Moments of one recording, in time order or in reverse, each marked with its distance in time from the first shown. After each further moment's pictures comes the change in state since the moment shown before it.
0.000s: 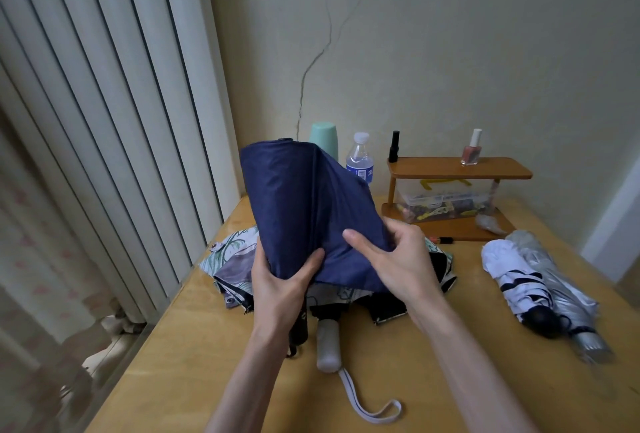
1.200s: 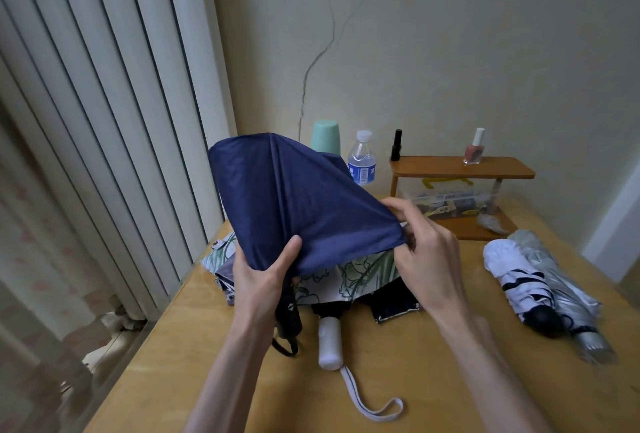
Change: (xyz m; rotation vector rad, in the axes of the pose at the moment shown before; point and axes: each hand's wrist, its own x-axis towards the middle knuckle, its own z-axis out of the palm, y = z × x) left_hand 0.013 0.004 -0.022 -0.177 0.022 -0.147; right_hand 0.006 0.017 -0.031 -0.632 0.147 -0.469
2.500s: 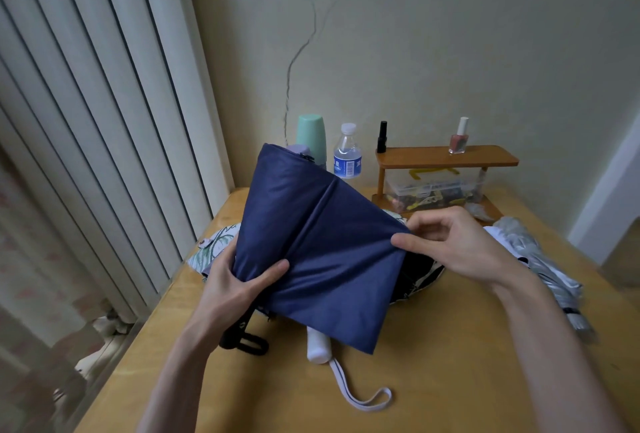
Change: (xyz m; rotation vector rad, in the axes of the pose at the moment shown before) left_hand 0.005 0.012 -0.036 0.398 -0.309 0.054; right_hand 0.013 0.033 -0.062 0.593 -0.548 0.362
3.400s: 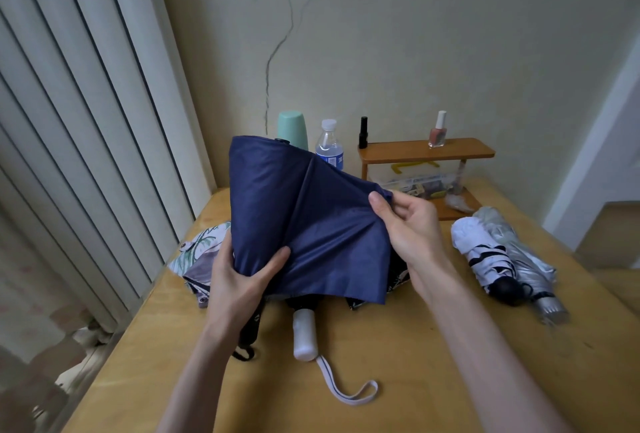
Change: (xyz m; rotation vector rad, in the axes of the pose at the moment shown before) left_hand 0.001 0.002 0.037 -0.055 0.150 0.109; right_hand 0.020 0.003 0.054 0.399 0.560 0.087
